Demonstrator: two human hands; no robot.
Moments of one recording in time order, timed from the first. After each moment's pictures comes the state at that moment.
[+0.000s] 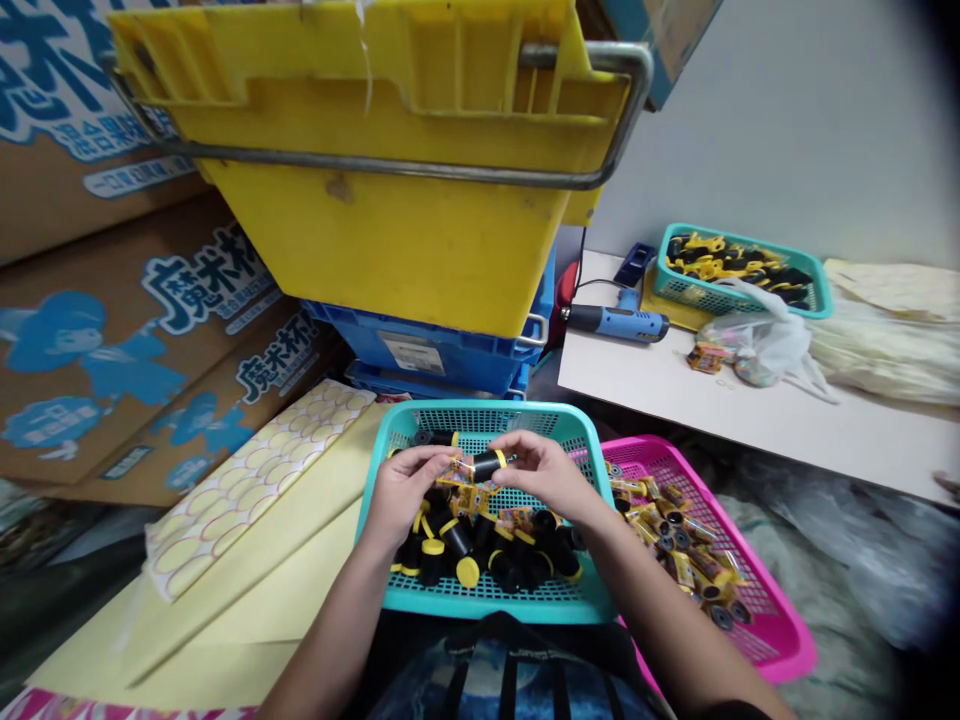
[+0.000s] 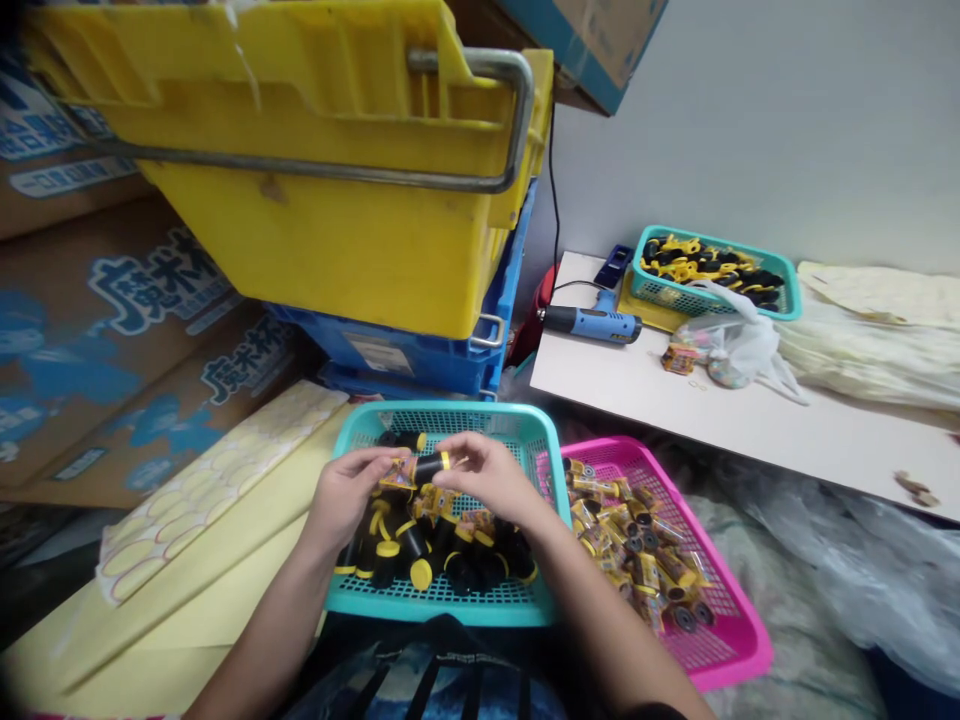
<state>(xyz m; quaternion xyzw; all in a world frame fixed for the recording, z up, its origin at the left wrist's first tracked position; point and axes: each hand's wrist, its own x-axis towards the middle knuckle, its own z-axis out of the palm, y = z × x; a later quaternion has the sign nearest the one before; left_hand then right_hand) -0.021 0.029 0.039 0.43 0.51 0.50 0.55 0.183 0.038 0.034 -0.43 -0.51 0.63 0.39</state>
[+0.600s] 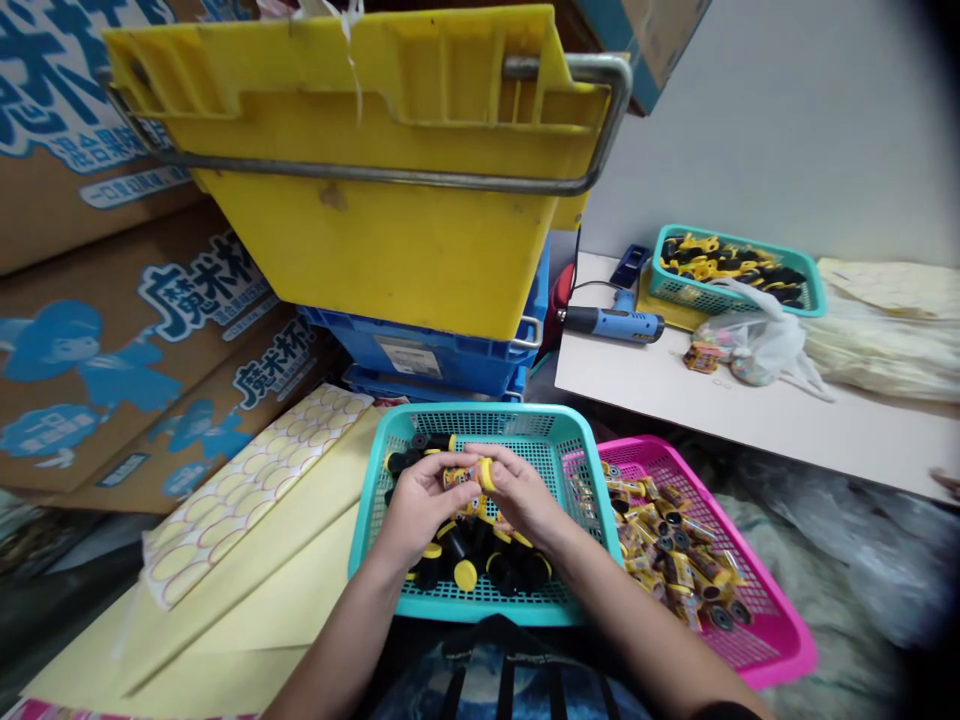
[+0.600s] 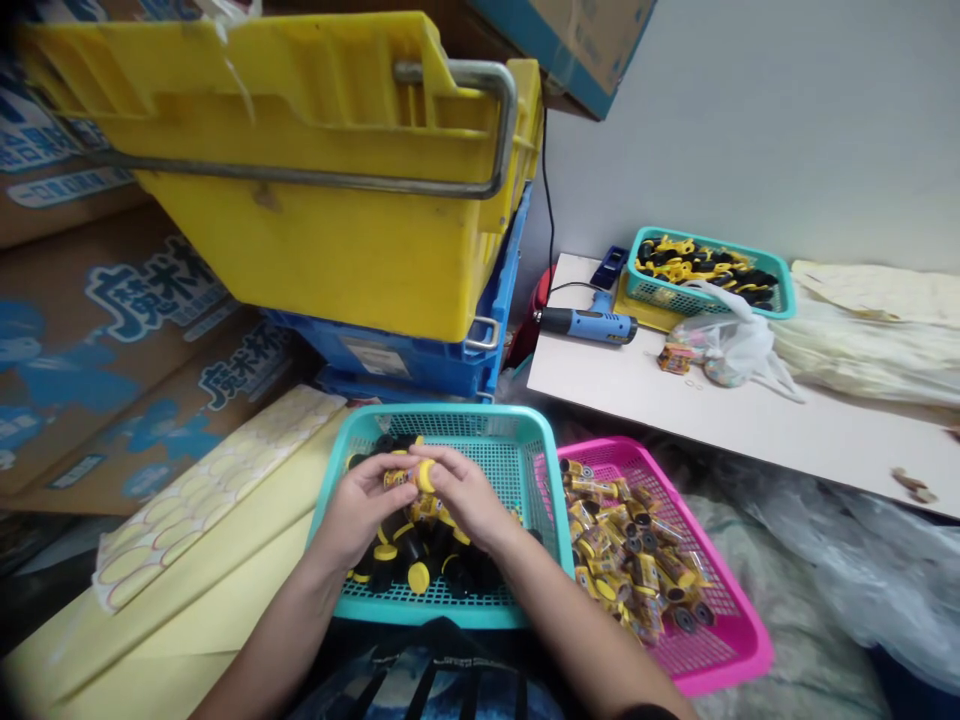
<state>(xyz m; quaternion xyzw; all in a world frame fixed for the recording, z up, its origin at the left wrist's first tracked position) 0.001 0.017 0.052 0.41 0.44 0.48 0.64 0.149 0.020 0.021 -0.31 -0.37 0.73 0.48</state>
